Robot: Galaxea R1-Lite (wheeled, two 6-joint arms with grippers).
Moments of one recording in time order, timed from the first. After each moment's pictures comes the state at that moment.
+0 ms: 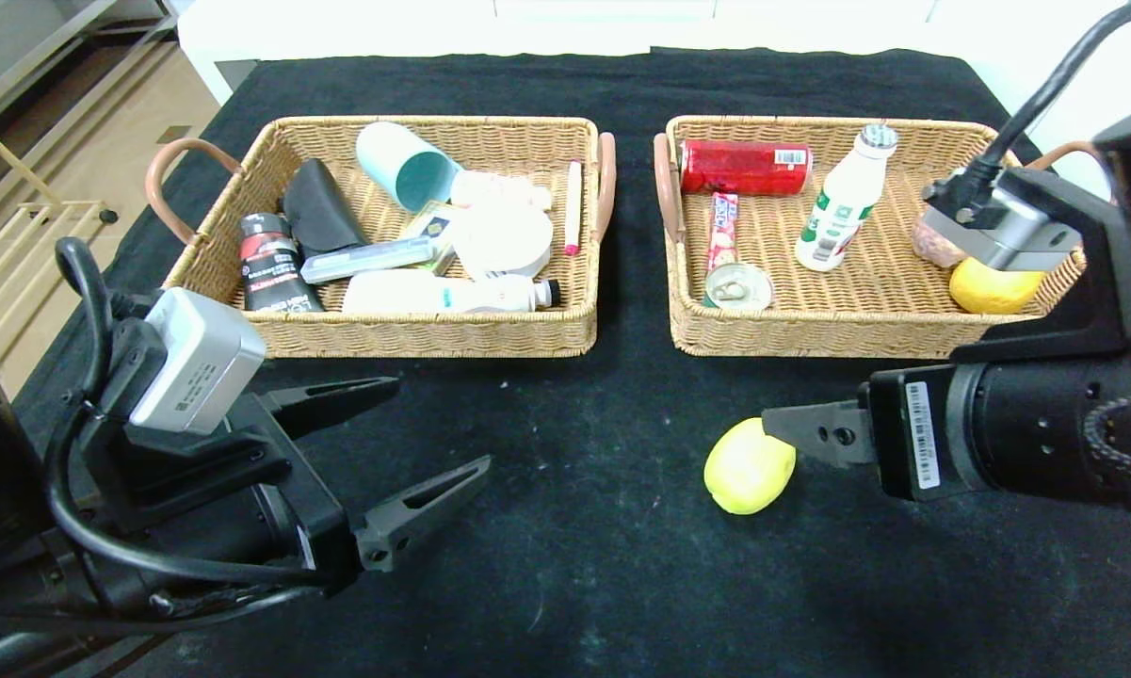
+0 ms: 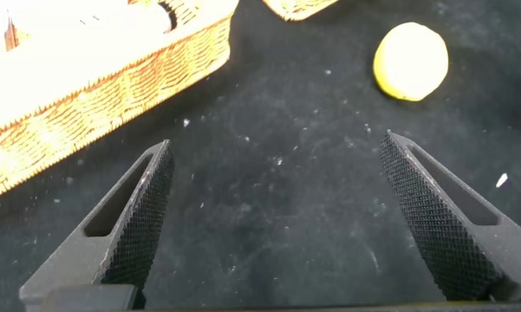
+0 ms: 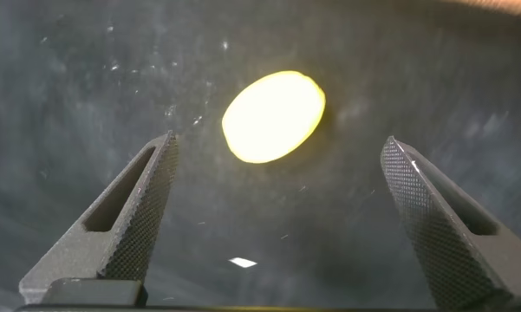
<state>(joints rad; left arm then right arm) -0.50 1.29 -0.51 -0.69 -0.21 0.16 0.85 1.51 -1.38 0.53 -0.39 0.48</state>
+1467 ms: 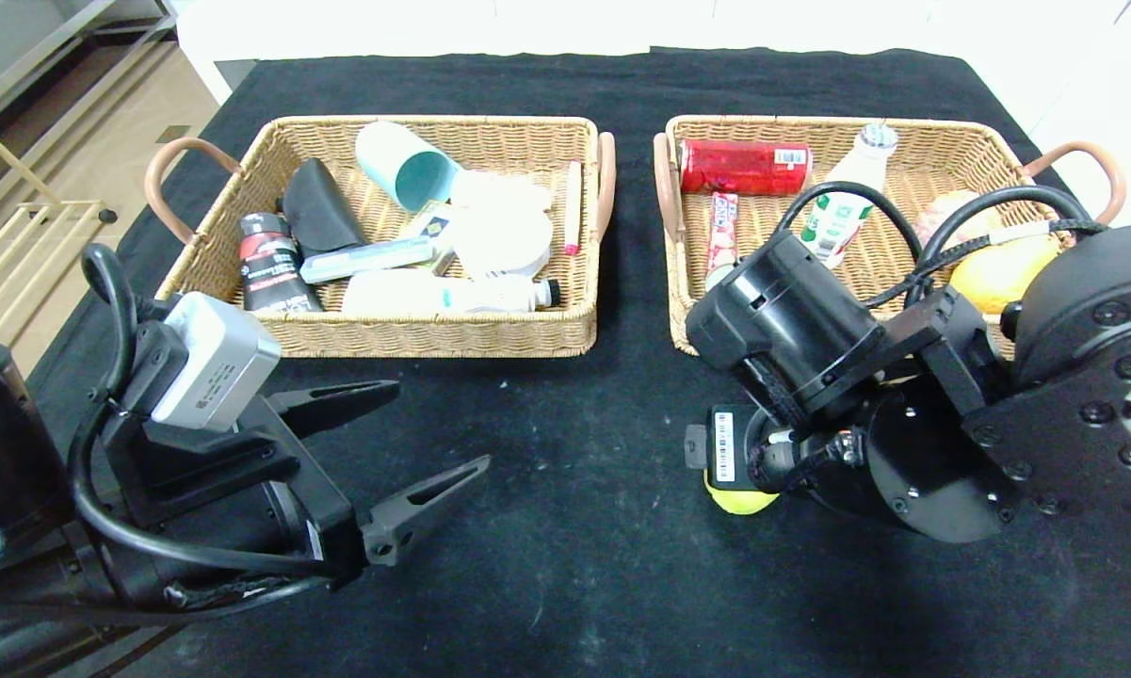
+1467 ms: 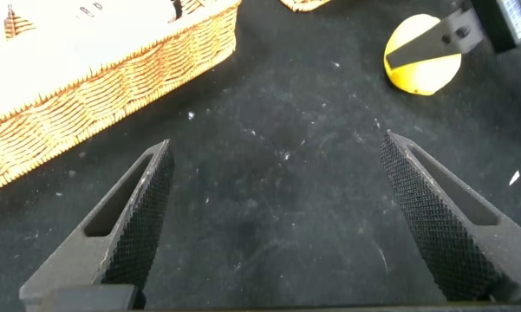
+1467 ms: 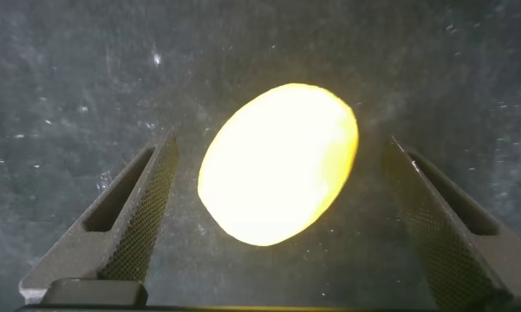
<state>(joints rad) -0.48 1.30 -0.51 -0.69 -0.21 0.16 0.87 1.85 -1.55 0.64 -0.59 0.73</state>
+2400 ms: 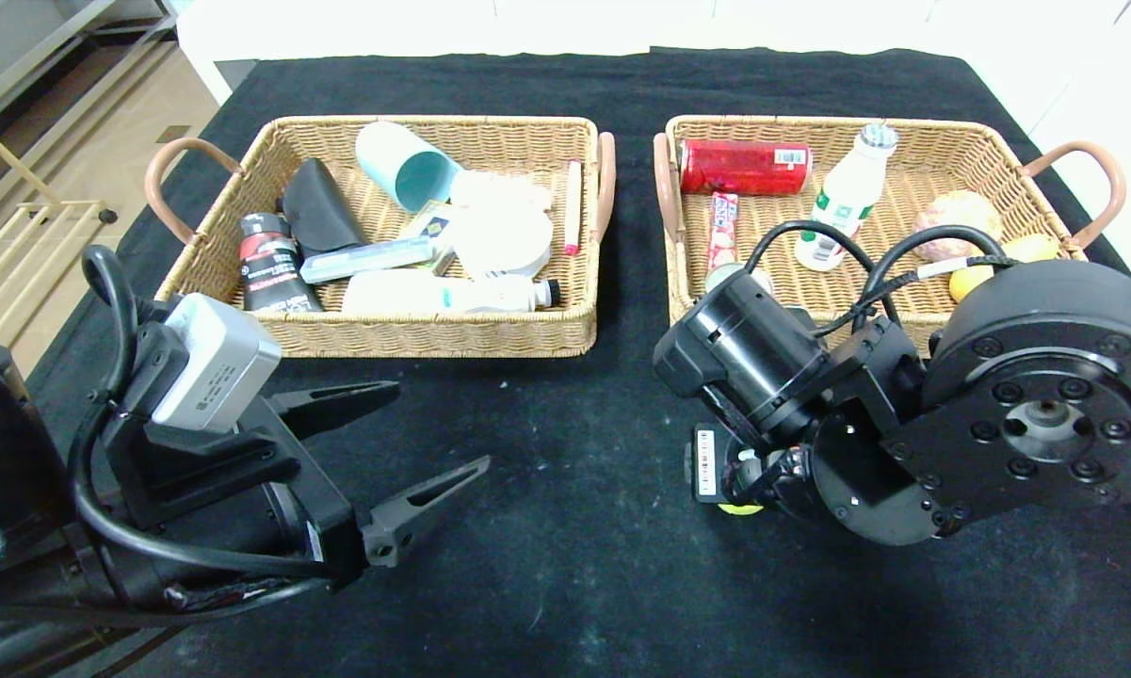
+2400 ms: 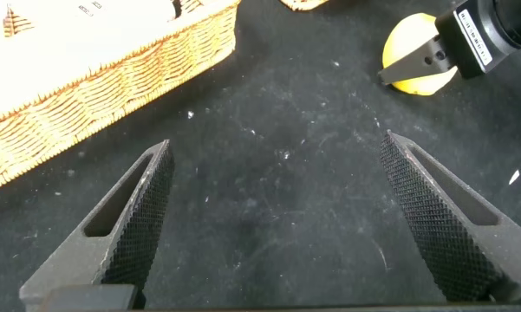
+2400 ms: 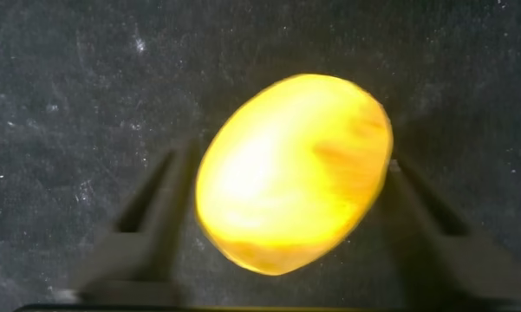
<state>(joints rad) -0.48 1.30 -0.51 -0.69 -0.21 0.16 0.86 1.90 -1.56 0.63 -0.58 0.75</state>
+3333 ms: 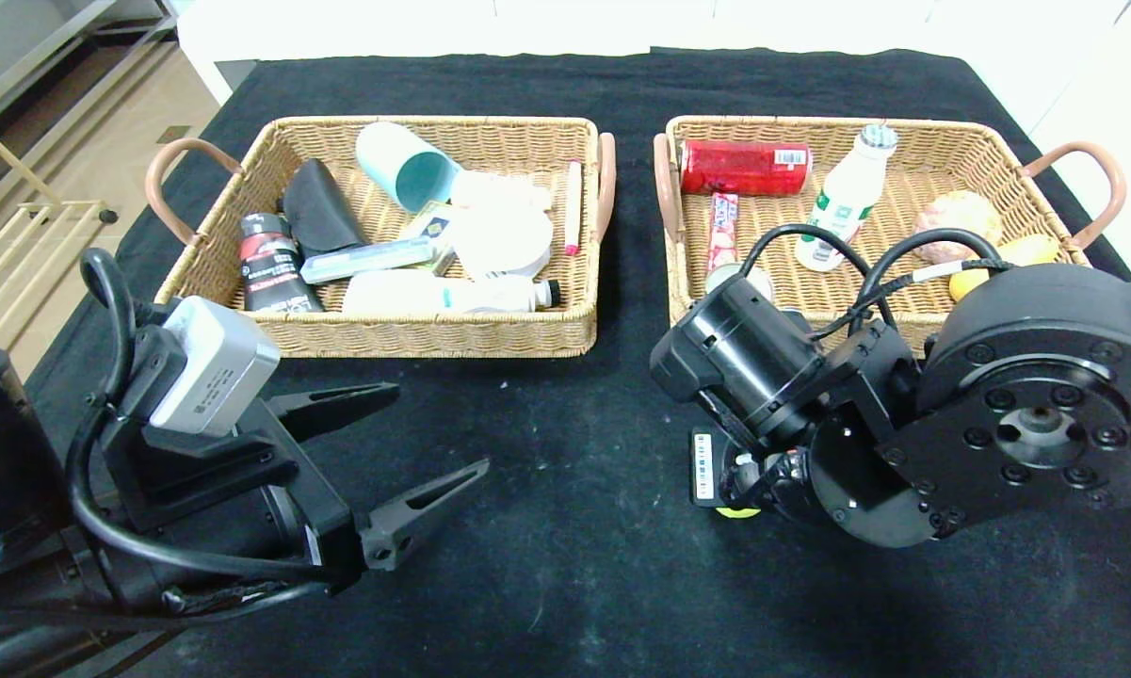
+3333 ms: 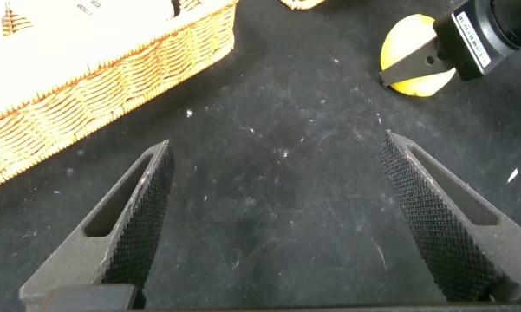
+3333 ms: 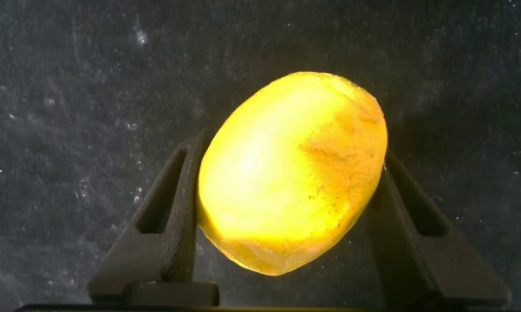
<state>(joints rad) -0.48 1.30 -0.50 -0.69 -0.21 0.16 0.86 1.91 -1.56 0.64 -0.55 0.75</state>
